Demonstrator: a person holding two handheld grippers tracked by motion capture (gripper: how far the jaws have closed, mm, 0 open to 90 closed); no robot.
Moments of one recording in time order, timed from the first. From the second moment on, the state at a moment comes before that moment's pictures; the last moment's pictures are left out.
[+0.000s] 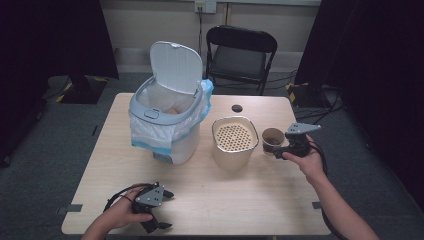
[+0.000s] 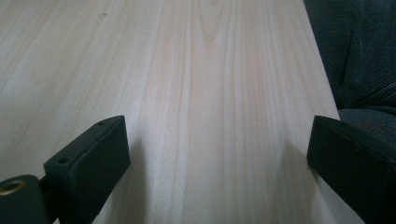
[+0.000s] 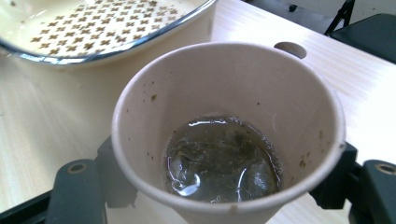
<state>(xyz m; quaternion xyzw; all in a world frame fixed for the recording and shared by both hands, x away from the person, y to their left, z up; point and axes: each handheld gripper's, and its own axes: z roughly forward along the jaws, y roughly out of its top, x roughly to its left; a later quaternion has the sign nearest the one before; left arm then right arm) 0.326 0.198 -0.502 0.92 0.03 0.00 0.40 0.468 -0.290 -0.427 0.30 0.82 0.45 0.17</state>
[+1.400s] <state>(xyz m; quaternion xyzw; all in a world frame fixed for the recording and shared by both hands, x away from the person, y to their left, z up) 0.326 0.198 -0.502 0.92 0.03 0.00 0.40 0.535 -0.273 -0.379 0.30 0.82 0.45 0.19</state>
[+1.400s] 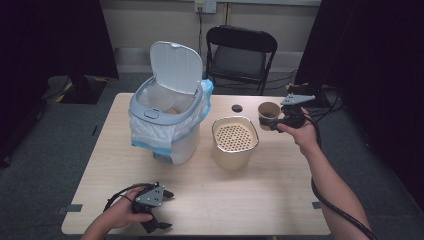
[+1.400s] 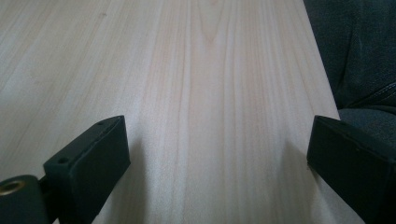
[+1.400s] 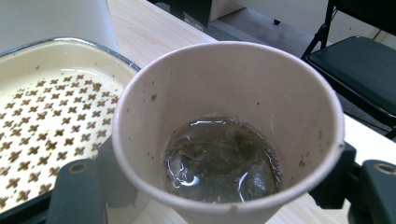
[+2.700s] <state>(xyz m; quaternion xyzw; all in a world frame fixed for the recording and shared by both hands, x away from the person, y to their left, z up) 0.327 0.198 -0.502 0.92 0.02 0.00 0.40 0.559 -0.247 -0.331 0.28 0.82 0.45 0.21</state>
